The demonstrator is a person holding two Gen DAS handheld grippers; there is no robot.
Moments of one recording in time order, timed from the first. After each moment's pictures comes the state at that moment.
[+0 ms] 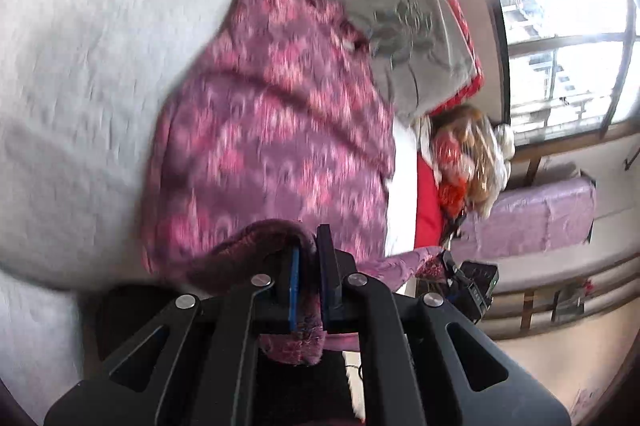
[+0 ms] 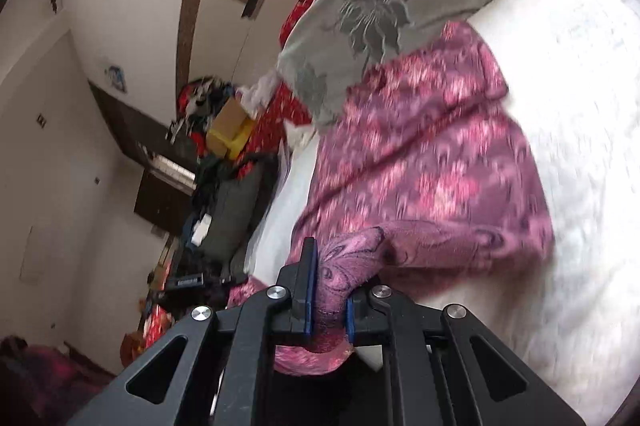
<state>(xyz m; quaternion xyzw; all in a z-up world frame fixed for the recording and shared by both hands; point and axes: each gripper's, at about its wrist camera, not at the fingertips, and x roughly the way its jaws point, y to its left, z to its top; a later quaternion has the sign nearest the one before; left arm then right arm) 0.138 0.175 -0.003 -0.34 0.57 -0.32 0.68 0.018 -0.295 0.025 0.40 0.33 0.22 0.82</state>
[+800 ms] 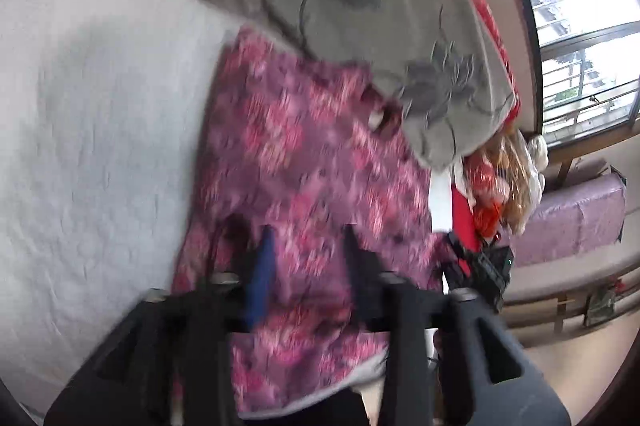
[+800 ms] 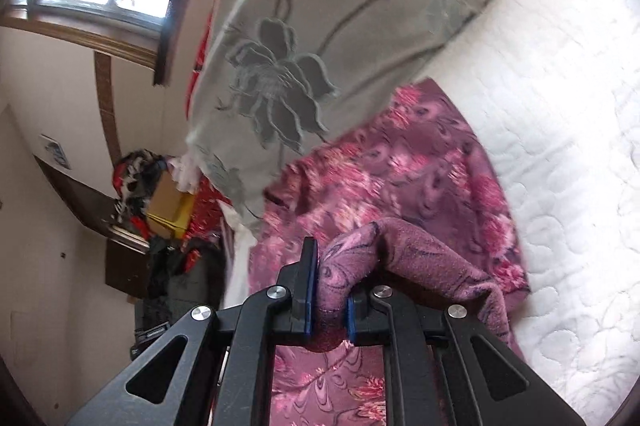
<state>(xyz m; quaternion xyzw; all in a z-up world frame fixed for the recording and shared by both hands) 0.285 0.136 -0.014 -0.26 0.59 -0.31 0.70 0.200 -0.341 -0.022 0.45 0.35 0.11 0.81</state>
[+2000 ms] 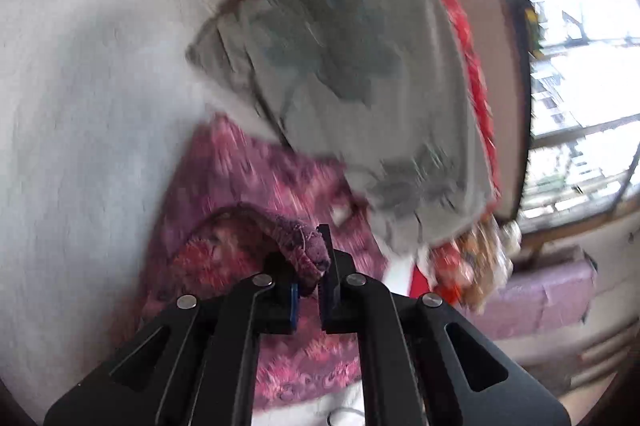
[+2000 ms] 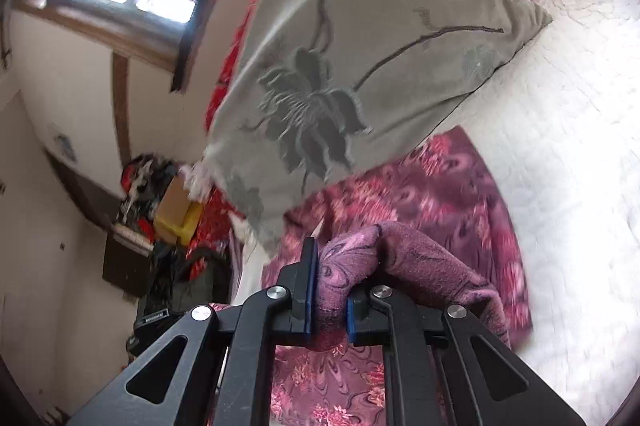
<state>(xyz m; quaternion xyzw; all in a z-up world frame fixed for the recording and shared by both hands) 0.354 0.127 0.006 -0.39 0.54 -0.24 0.71 0.230 -0.353 0.013 0.45 0.32 0.11 0.83</state>
